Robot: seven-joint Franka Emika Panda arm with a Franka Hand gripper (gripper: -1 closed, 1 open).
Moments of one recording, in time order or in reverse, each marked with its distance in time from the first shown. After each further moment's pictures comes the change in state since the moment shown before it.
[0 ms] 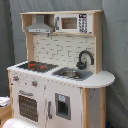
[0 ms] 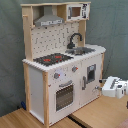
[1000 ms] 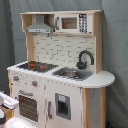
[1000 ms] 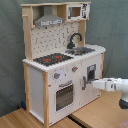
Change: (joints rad) arm -0.155 -0.002 0.011 0.027 0.025 -0.055 0.244
